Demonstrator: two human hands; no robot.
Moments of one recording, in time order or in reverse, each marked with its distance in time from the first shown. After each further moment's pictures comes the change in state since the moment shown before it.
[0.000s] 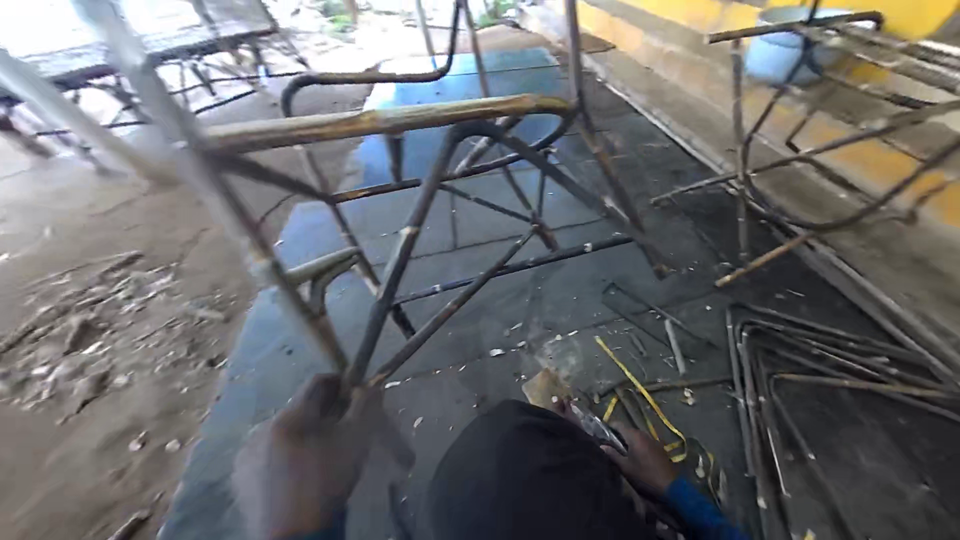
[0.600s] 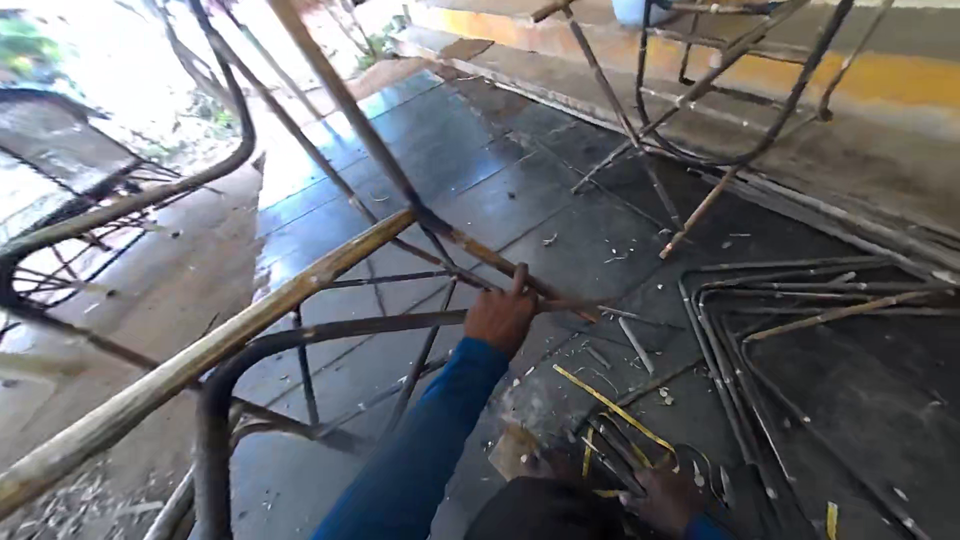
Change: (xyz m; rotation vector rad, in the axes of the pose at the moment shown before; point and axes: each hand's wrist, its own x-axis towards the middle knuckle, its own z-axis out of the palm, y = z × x) left_hand 0.096 0.362 0.227 0.647 -0.419 1.064; right_hand 0.004 0.099 -0.020 0.200 -0.120 0.240
